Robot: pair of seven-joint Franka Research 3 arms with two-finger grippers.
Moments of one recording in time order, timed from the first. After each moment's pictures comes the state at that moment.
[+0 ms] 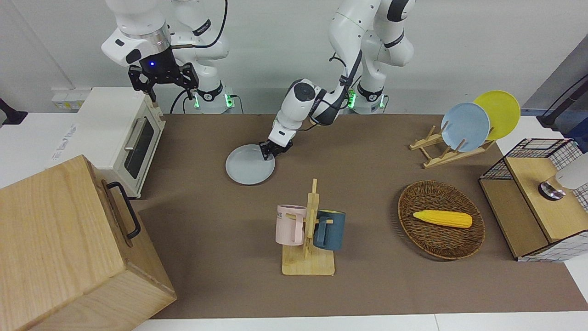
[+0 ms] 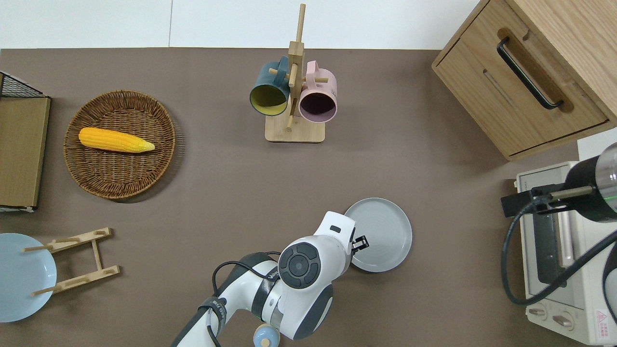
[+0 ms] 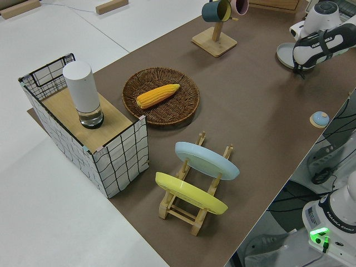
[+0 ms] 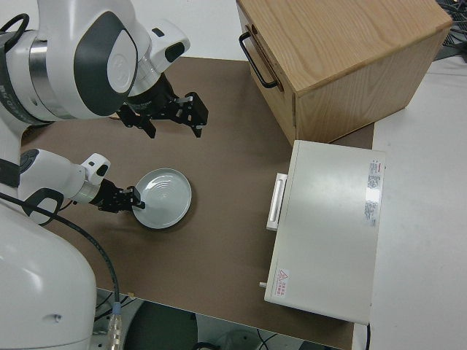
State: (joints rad) left arm -0.58 0.32 -0.29 -2.12 -0.37 2.68 -0.88; right arm -0.03 -0.06 0.14 -1.54 -0.03 1.40 0.01
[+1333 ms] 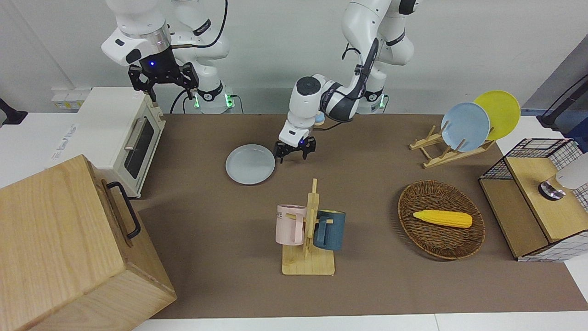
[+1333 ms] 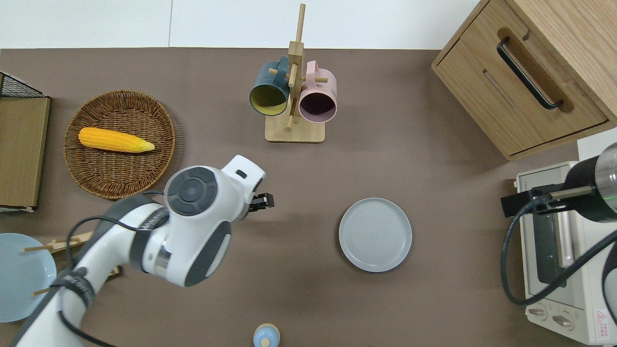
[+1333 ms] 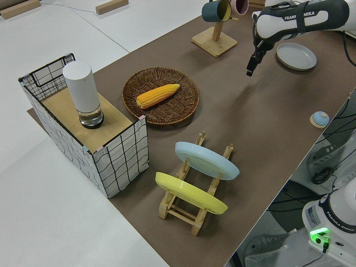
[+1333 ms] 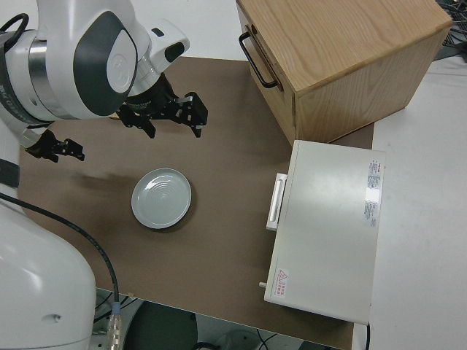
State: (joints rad) left arm -0.21 0.14 -0.24 -2.08 -0.01 2.22 -0.57; right arm -0.03 -0.06 0.14 -1.54 -0.03 1.40 0.01
